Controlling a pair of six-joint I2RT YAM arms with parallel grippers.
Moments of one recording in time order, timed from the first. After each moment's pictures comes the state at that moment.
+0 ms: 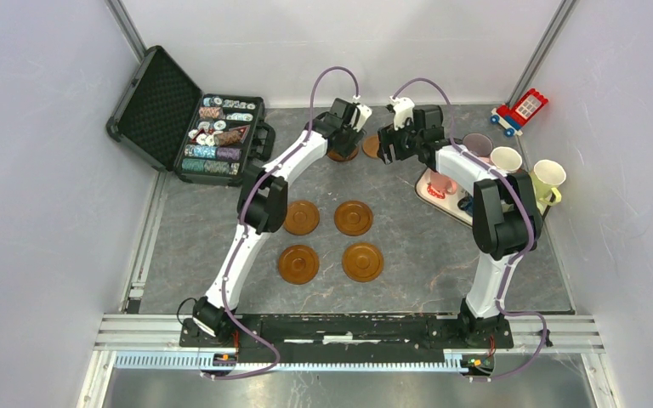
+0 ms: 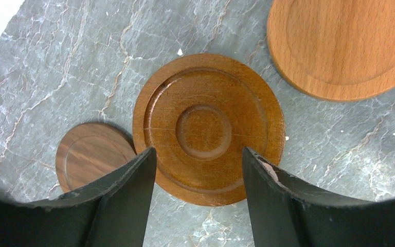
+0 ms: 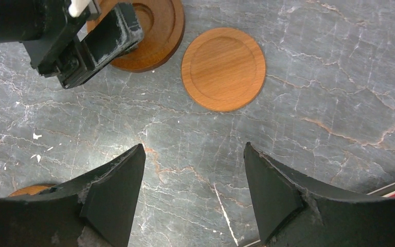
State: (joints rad) left arm -0.54 2.61 2.39 -0.58 -0.13 0.26; right arm 0.24 1.91 1.37 -0.08 -0.27 -0.13
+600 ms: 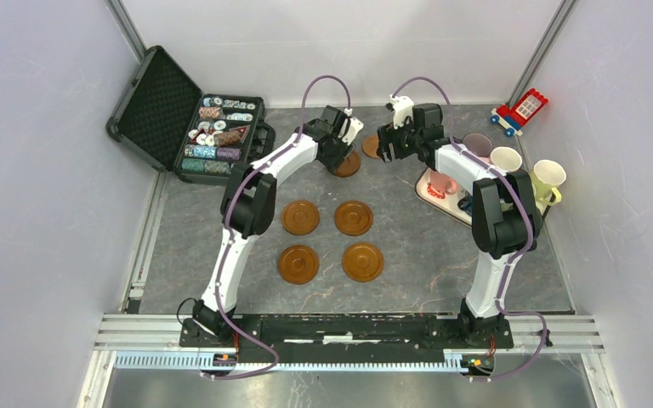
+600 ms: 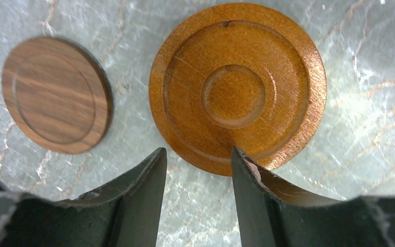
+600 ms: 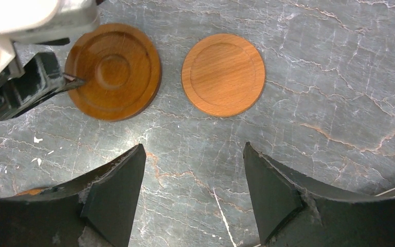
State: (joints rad) left arm -0.53 2.41 2.07 -0.60 -0.05 0.27; right arm 0.24 1.93 1.39 -0.08 -0.27 -0.13
